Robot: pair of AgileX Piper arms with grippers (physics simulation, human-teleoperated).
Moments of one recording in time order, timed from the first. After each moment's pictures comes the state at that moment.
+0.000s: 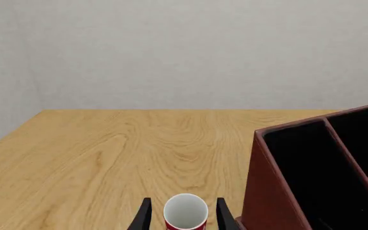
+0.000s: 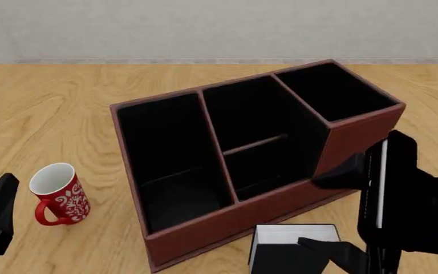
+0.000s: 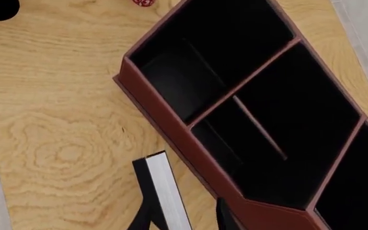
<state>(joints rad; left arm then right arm) 0.00 0.01 0.00 0.00 0.00 0.88 0.78 -0.63 0.68 -0.47</state>
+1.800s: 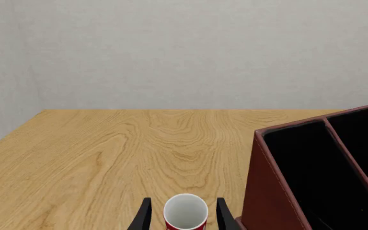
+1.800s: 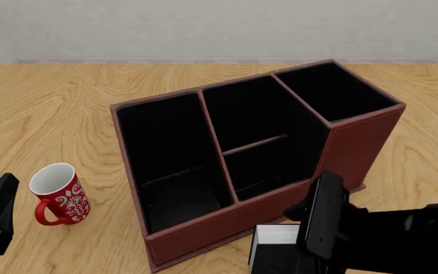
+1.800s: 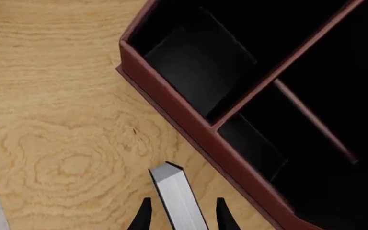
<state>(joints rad) 0.00 0.01 0.00 0.00 0.00 0.91 1.01 -0.48 0.42 -0.31</state>
